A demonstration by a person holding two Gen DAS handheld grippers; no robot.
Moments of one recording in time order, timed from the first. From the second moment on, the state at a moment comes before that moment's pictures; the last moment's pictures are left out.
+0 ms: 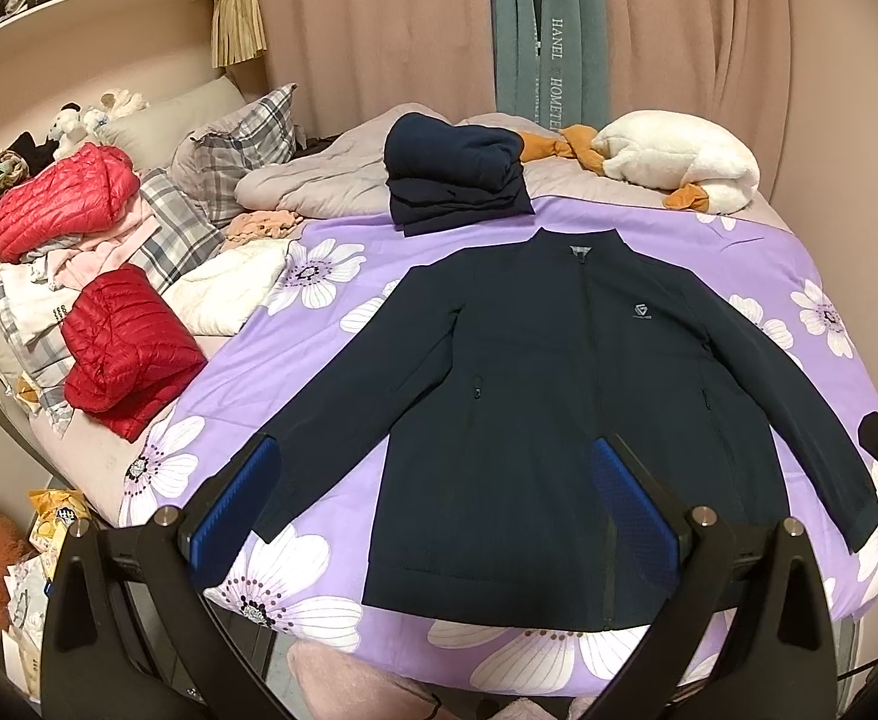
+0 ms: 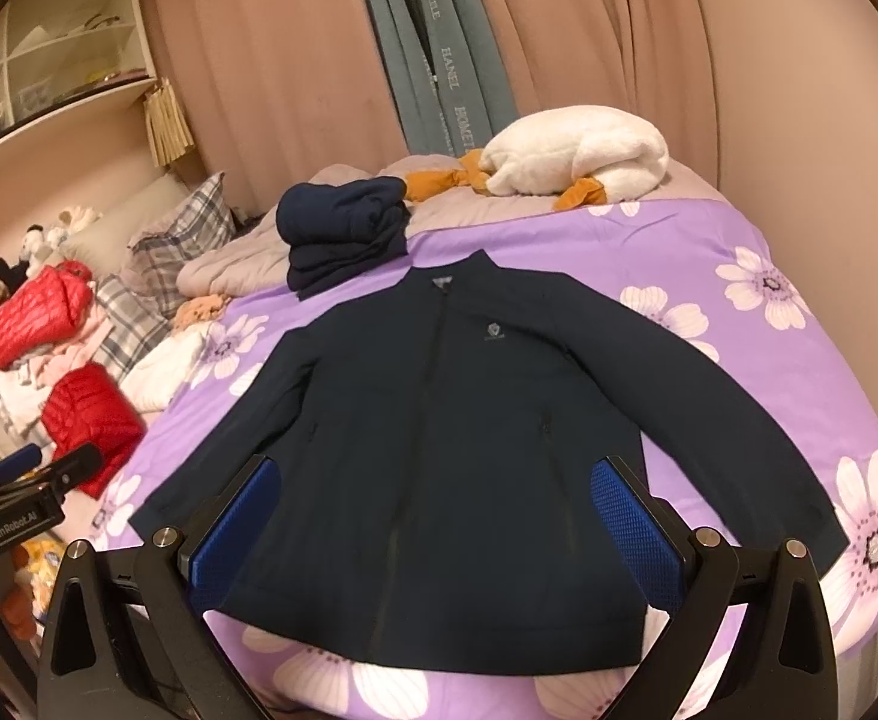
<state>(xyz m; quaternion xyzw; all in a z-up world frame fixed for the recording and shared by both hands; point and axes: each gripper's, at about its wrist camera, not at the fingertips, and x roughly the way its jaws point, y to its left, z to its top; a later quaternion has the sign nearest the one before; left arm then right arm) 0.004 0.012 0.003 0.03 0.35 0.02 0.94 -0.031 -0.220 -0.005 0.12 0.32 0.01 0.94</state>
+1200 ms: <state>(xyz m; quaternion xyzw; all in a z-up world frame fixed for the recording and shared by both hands) 0.006 0.009 -0.001 0.04 0.35 0.03 0.93 -0.026 -0.219 -0.011 0.13 0.33 0.02 0.94</state>
